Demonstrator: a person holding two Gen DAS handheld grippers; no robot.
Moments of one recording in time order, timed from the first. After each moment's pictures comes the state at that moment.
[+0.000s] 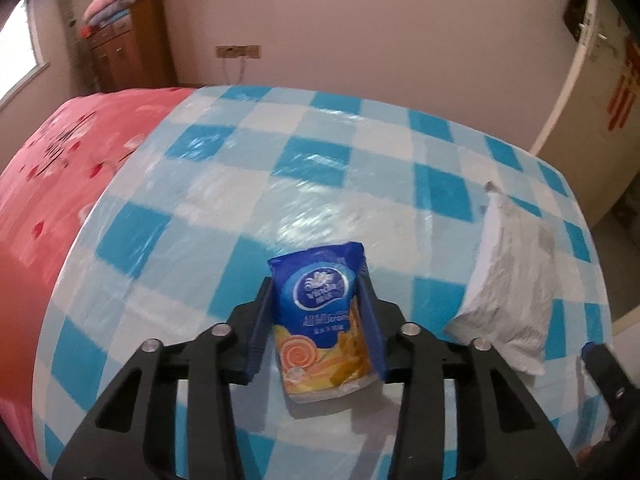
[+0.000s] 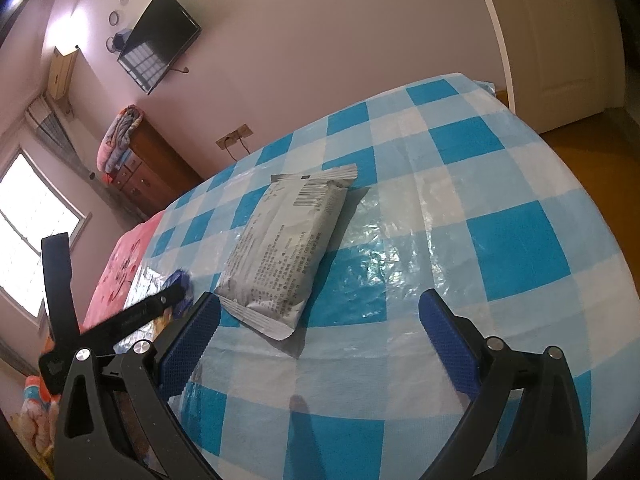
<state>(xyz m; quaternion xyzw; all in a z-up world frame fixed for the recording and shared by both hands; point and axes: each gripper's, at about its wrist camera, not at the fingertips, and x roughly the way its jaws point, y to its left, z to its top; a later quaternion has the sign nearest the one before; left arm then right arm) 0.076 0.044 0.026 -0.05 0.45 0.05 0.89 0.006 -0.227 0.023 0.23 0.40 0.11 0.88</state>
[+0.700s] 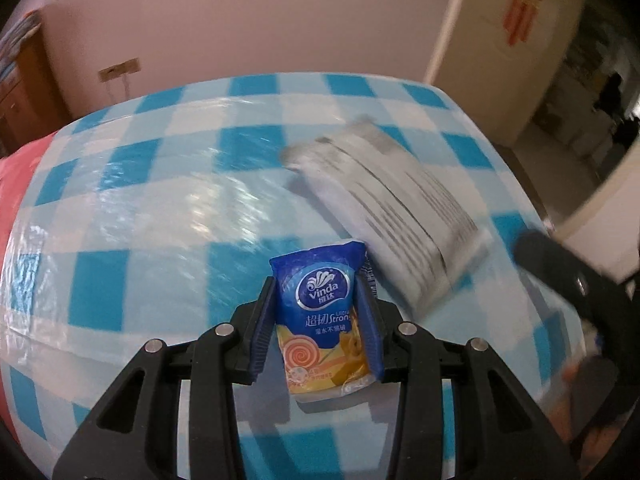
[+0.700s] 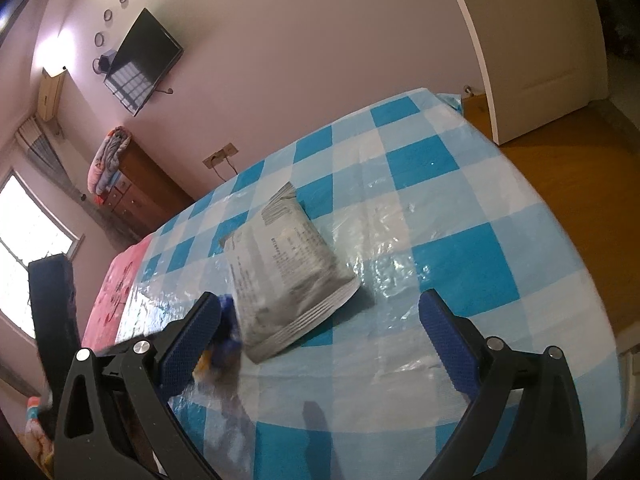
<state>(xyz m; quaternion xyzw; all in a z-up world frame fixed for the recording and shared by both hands) 0.052 -0.054 0.019 0.03 0.48 -0.15 0.86 0.003 -0.264 0.030 0.25 0.39 0.08 0.88</state>
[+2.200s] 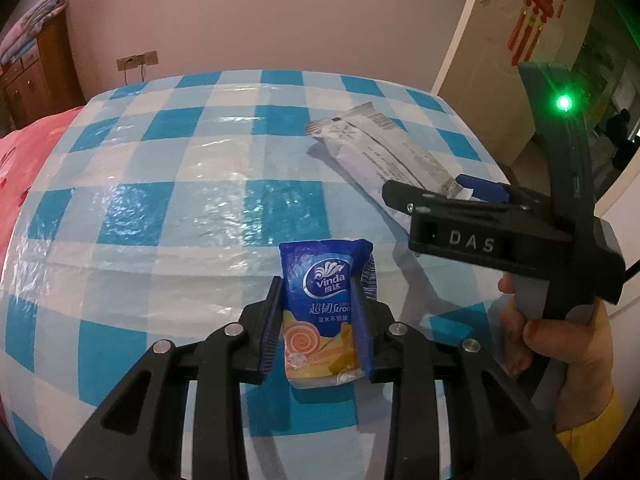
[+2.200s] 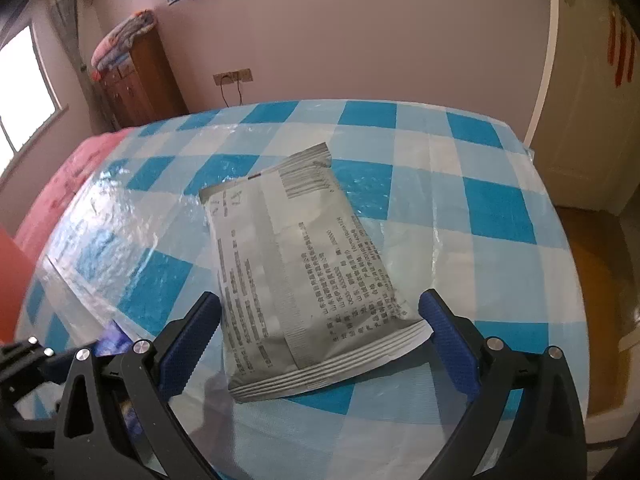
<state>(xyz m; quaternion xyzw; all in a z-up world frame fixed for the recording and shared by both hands) 0.005 -0.014 0.022 -0.02 0.47 -0.12 0.88 0.064 -0.194 0.012 0.01 0.44 0.11 0.89</state>
